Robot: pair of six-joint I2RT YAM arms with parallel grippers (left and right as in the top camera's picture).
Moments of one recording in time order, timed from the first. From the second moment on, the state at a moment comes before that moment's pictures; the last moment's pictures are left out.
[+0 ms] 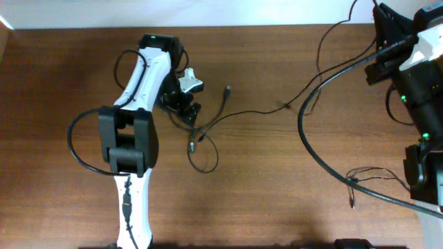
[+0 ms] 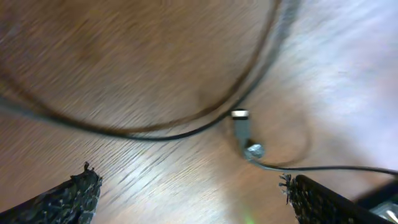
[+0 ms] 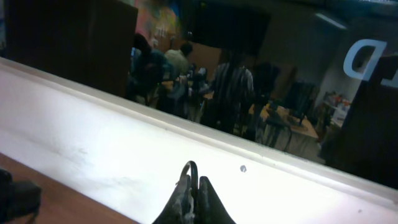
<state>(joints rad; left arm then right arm) -0.14 2.38 2.12 -1.57 0.18 0.55 -0.01 1.10 1.41 -0.15 -0.35 -0.18</state>
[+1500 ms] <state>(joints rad) -0.22 2.30 2.12 -1.29 0.27 0.17 0.15 1.32 1.41 0.16 -0.54 0.02</state>
